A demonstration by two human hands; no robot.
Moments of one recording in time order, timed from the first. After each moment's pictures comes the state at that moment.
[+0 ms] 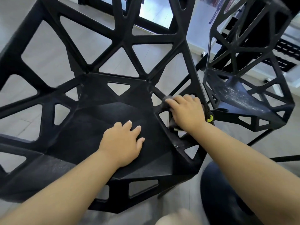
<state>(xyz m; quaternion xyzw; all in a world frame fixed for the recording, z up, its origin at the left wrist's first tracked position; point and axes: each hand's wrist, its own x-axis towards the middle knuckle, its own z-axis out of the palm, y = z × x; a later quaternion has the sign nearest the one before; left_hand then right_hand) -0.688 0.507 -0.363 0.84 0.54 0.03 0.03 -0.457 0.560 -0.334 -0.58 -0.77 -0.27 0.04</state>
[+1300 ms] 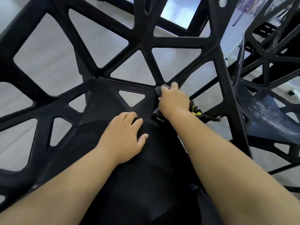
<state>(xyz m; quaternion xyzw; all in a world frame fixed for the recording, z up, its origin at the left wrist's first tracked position) -0.704 0.599 -0.391 0.83 0.54 0.12 0.09 -0.540 0.684 -0.347 -0.72 -0.69 -0.07 -0.01</state>
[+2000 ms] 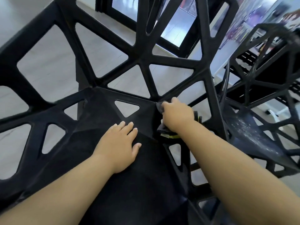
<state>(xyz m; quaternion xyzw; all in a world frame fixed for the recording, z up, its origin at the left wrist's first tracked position) -0.700 0.600 -0.390 0.84 0.53 0.08 0.08 -0.525 0.672 -0.309 -0.69 -0.71 -0.09 -0.13</state>
